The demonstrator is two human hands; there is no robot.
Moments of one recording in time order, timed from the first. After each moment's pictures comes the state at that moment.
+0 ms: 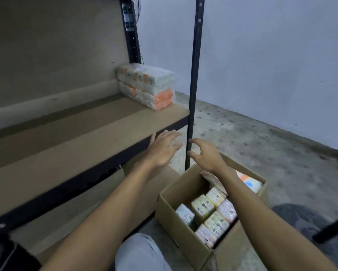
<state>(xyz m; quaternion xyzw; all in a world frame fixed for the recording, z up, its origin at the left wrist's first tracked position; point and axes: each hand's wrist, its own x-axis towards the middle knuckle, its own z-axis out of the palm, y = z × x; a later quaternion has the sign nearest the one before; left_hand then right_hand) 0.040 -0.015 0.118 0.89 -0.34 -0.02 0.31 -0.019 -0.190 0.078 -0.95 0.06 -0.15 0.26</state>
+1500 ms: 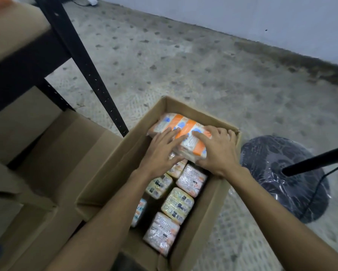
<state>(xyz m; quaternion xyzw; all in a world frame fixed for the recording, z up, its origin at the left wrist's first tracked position) 0.073 -0.223 -0.172 0.80 -0.54 -0.09 0.24 -0.068 -0.379 -0.132 -0.97 0.24 -0.01 0.04</state>
